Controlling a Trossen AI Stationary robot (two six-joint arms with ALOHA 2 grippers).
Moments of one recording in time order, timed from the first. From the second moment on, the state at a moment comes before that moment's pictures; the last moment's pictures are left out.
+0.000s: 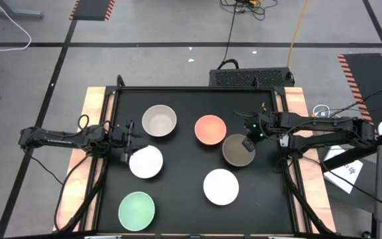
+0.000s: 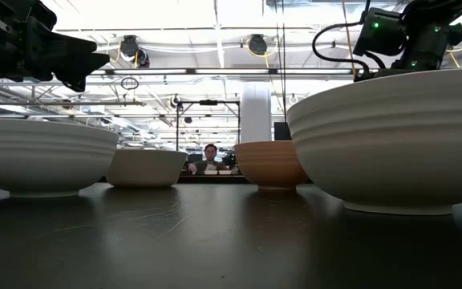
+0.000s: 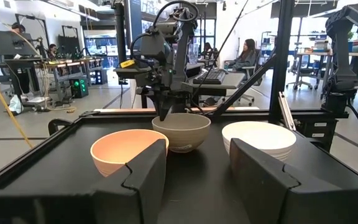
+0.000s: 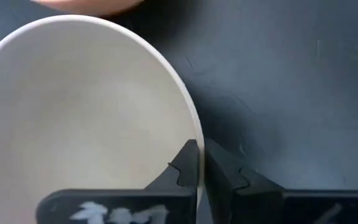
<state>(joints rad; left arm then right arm) -0.02 0.27 0.01 0.34 0.03 0.02 -0.27 1.01 0.59 -0.73 -0.06 0.50</state>
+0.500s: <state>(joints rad) -0.02 0.27 0.01 0.34 0.10 0.02 -0.29 1.01 0.73 -0.79 -0.12 0.42</state>
